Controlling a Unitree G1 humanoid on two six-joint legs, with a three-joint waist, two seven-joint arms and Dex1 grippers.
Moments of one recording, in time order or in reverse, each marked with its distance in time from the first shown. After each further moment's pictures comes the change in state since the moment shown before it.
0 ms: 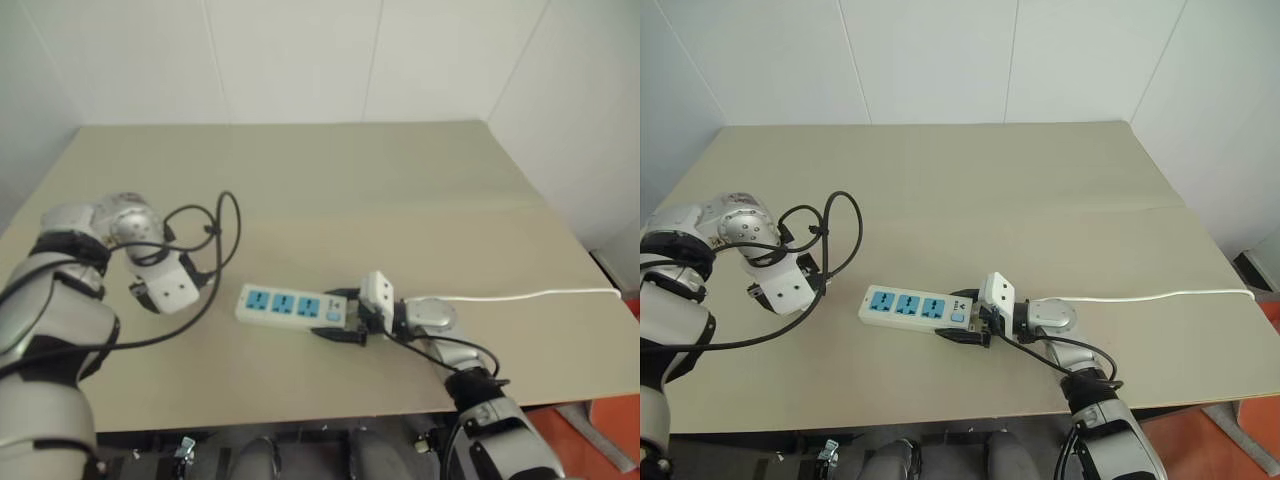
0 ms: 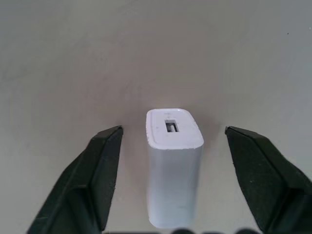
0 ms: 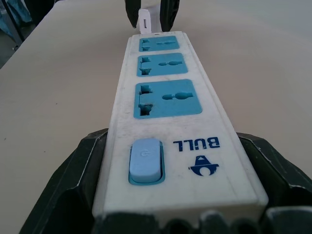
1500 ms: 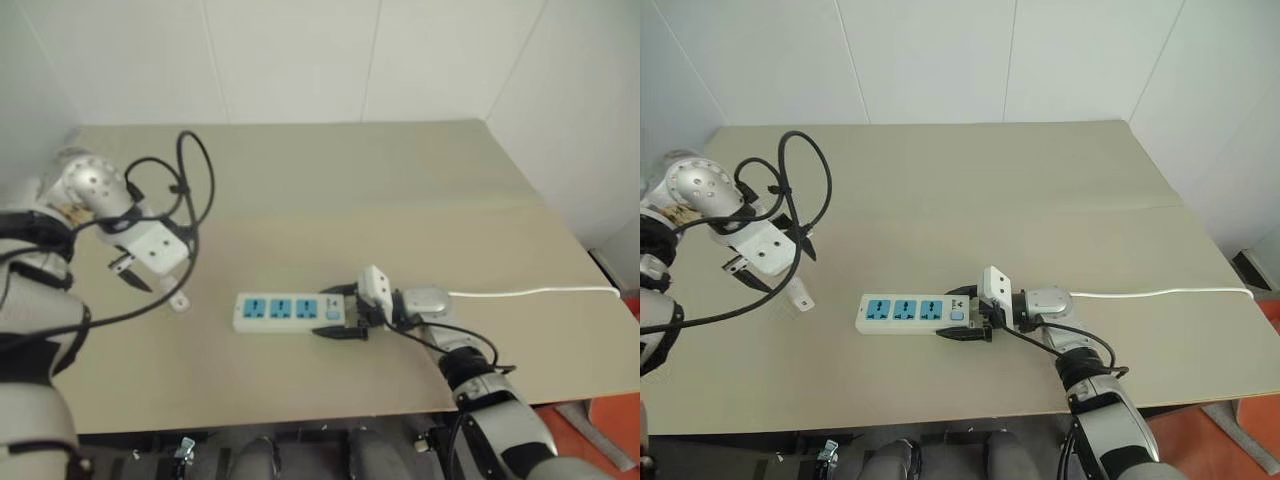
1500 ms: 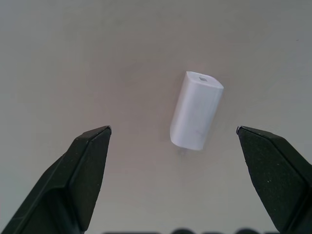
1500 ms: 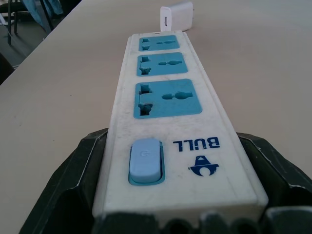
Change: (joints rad) left arm -0.064 0.081 0.022 -0.059 -0.331 0.170 -0.224; right arm -0.126 0.013 -0.003 0.211 -0.004 -0.116 0.131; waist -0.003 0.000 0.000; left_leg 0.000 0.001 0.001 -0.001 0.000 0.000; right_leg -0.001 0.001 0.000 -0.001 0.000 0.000
